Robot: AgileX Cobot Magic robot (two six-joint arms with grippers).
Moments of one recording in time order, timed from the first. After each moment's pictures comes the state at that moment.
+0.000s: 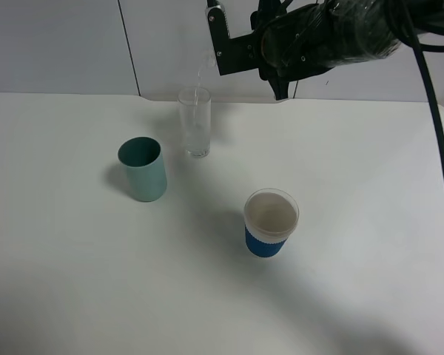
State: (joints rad) left arm 0.06 -0.01 -0.51 -0.05 1.05 0.01; right arm 0.62 1.97 -1.38 -1.59 0.55 0.19
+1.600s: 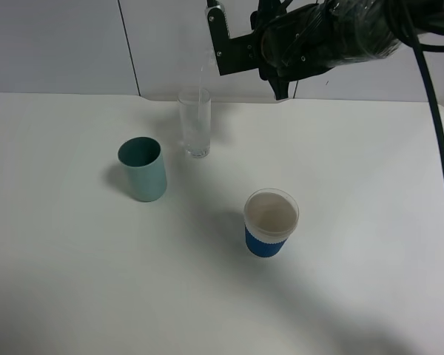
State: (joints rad) left arm 0.06 -0.01 -0.51 -0.05 1.05 0.01; right arm 0.62 1.97 -1.38 -1.60 0.55 0.19
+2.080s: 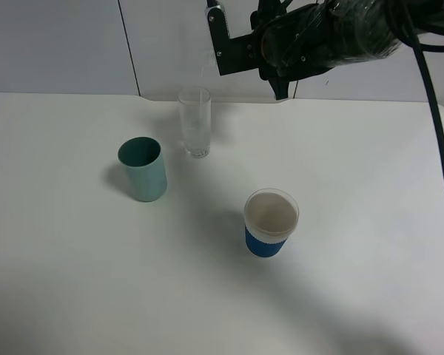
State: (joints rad) left arm 0.06 -0.01 -0.51 -0.05 1.05 0.01; right arm 0.62 1.97 -1.38 -1.60 0.55 0.19
